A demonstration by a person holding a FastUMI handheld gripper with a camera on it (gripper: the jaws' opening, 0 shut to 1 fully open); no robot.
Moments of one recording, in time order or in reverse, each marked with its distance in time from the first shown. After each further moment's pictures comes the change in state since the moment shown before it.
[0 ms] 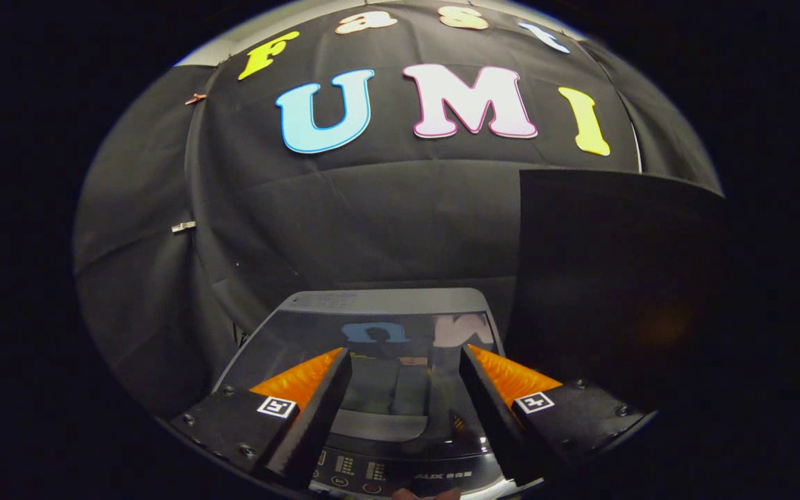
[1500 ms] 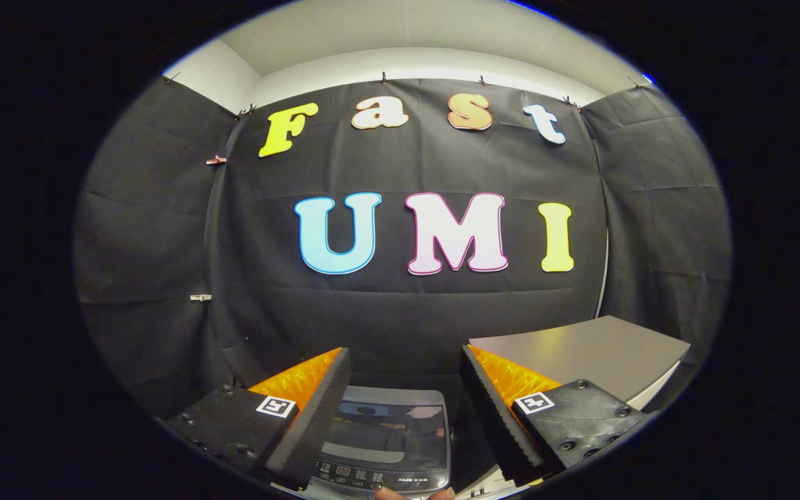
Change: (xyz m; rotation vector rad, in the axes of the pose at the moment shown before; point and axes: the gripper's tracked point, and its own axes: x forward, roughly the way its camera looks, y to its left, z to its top) arm -0.181 0.002 0.200 -0.042 -0.330 -0.046
